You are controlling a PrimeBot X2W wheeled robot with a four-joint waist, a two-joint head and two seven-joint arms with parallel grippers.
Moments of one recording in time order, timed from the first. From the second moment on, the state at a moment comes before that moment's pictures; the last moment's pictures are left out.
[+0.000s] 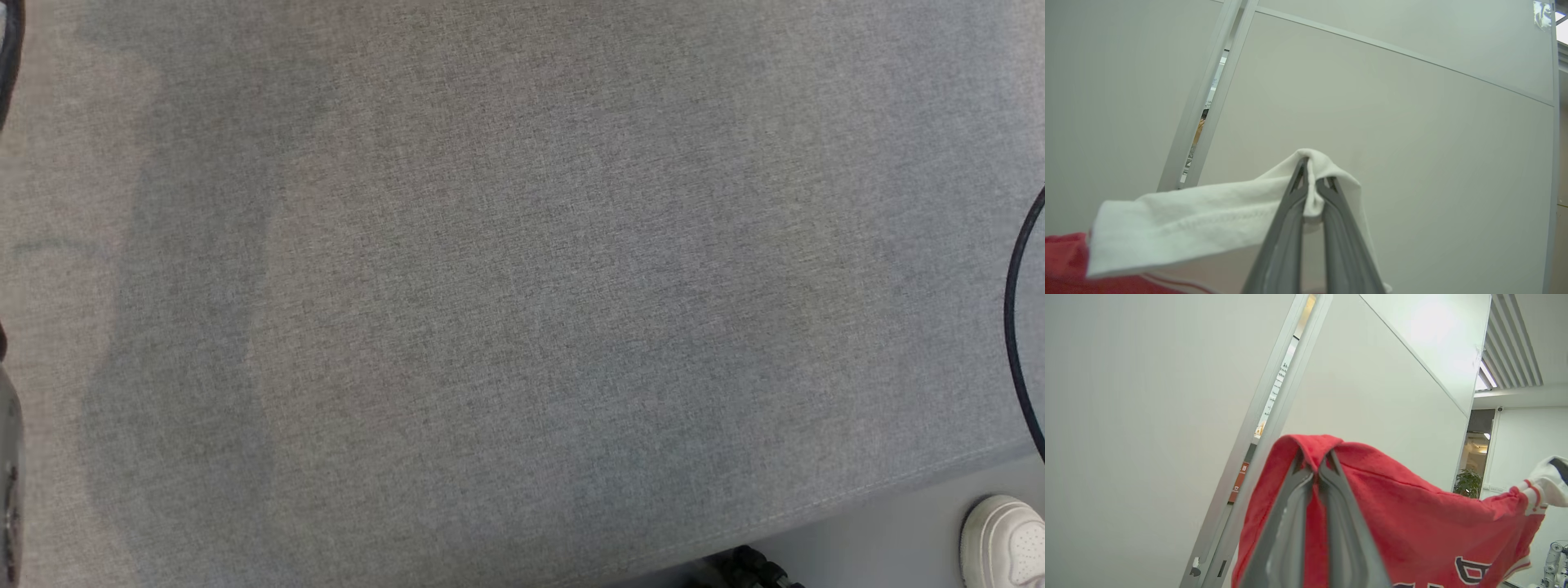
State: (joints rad) left arm -1.37 0.32 -0.23 0.33 -0.81 -0.13 -0.24; right arm -1.61 -0.23 0.06 0.48 0.11 0.13 -0.26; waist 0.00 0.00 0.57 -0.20
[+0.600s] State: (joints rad) left arm -0.82 0.38 -0.40 0.27 -0.94 -0.13 -0.26; right arm -1.01 -0.36 0.28 0.37 0.33 0.13 -0.22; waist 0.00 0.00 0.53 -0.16
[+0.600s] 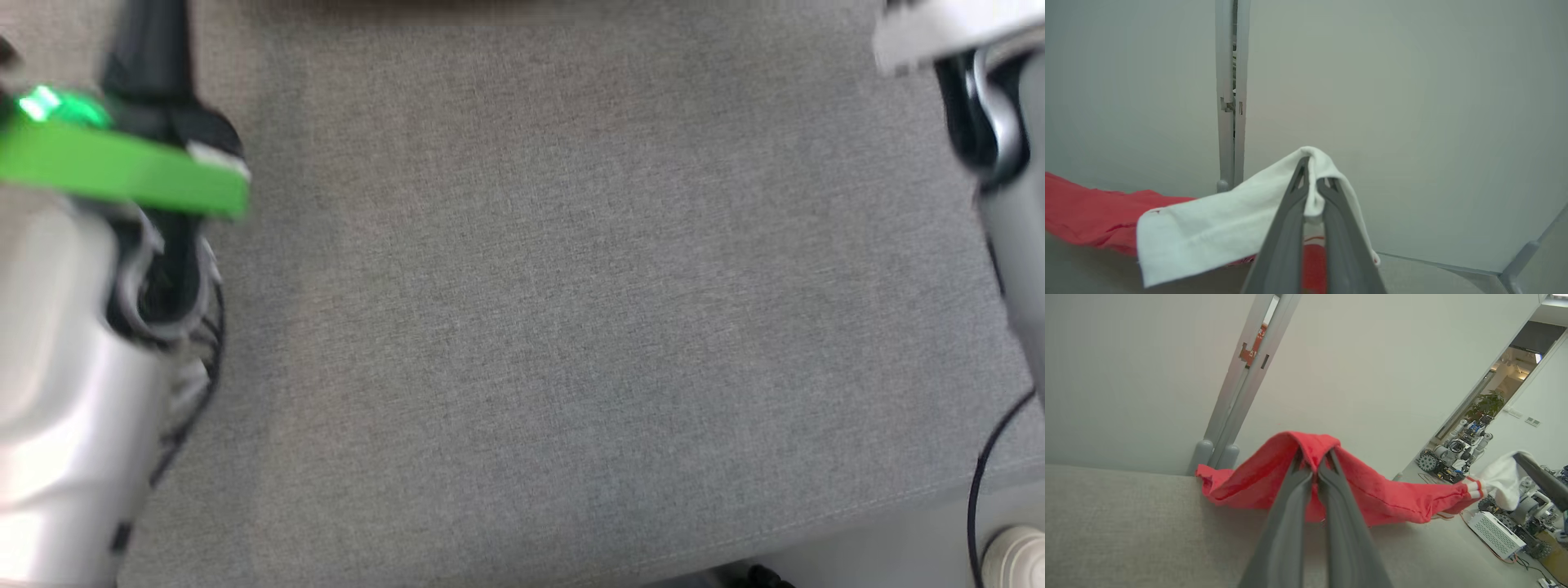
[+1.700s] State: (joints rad) left arm 0.00 0.29 -0.36 0.14 -0.85 -0.13 -0.26; right arm 0.12 -0.15 -0.10 -0.34 0.27 0.13 0.79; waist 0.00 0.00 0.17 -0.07
